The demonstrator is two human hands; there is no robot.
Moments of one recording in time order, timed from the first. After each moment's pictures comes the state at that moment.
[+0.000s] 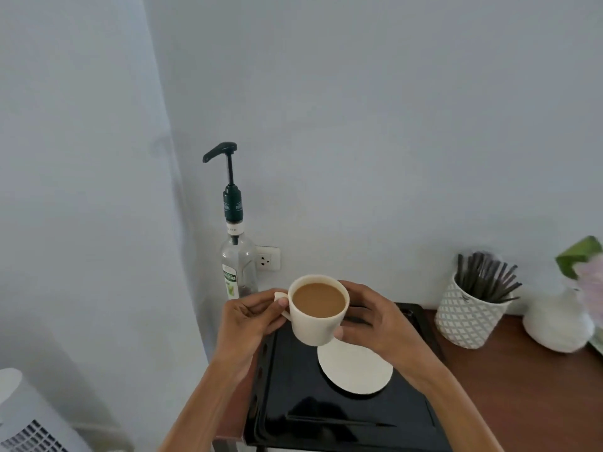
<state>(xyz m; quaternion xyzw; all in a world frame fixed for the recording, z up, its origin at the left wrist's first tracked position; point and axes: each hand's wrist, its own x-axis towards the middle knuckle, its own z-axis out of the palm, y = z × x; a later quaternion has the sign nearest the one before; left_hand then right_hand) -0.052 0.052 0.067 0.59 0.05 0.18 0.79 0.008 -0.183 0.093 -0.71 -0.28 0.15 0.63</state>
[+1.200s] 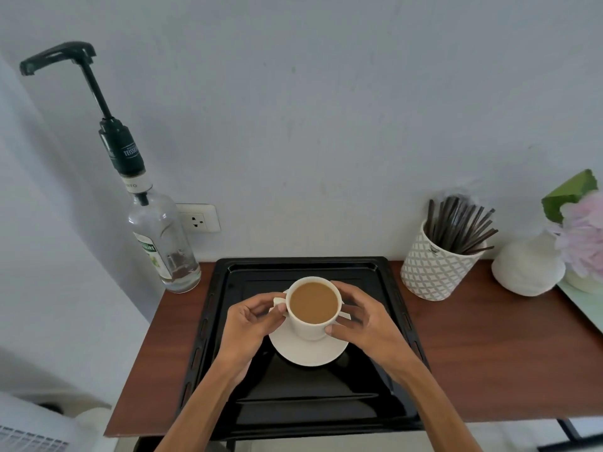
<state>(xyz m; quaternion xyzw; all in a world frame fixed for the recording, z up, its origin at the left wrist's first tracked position) 0.011 -0.018 -0.049 0.61 0.09 0.05 0.78 0.061 -0.252 -0.032 -0.73 -0.15 0.16 0.65</state>
